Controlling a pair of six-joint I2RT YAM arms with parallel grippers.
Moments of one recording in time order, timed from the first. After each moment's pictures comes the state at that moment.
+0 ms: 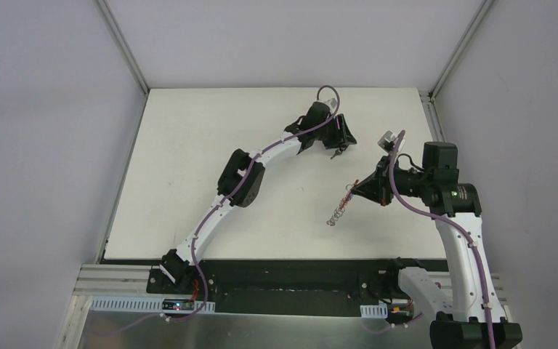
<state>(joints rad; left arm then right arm) -0.70 2.74 2.39 -0.10 0.36 -0.88 0.05 0.88 1.02 -0.93 -1.01 -0.29</state>
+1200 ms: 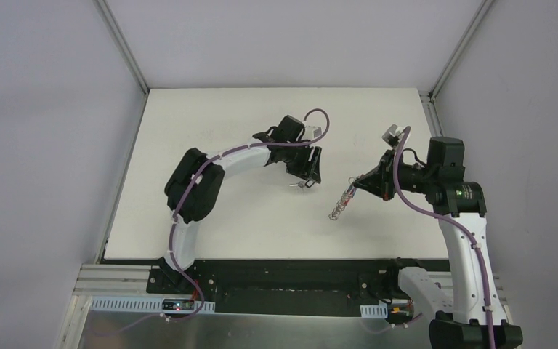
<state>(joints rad) -0.70 2.07 1.50 -0.30 0.46 -0.42 0.04 0.88 1.09 -0.92 -0.99 -0.27</state>
